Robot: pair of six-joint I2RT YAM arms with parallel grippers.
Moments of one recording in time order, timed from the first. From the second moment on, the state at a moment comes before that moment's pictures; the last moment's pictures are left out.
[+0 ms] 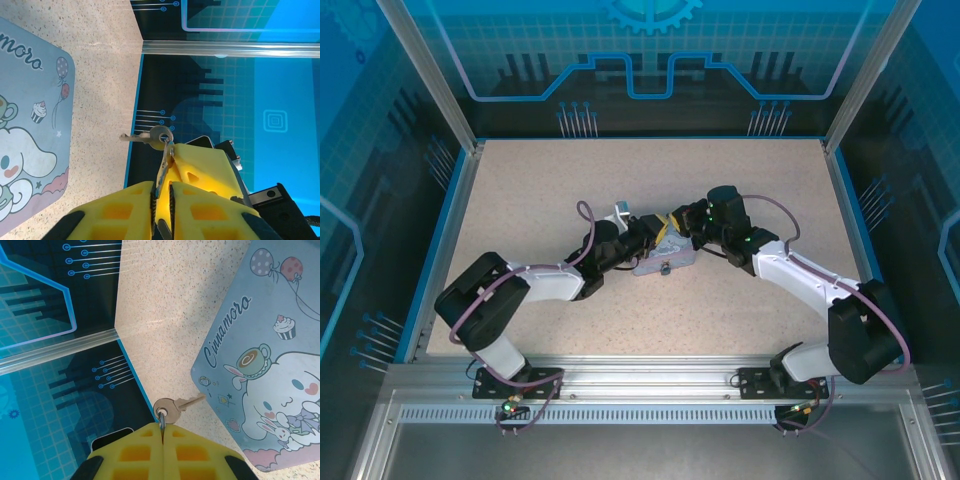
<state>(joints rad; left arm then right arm) -0.68 1.65 0.69 0.84 0.14 -1.56 0.51 1.39 0.89 -0.01 -0.20 1.57</state>
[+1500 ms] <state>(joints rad) -0.50 1.63 1.05 0.21 0.85 -1.00 0.21 1.35 0.88 0.06 -0.80 0.74</state>
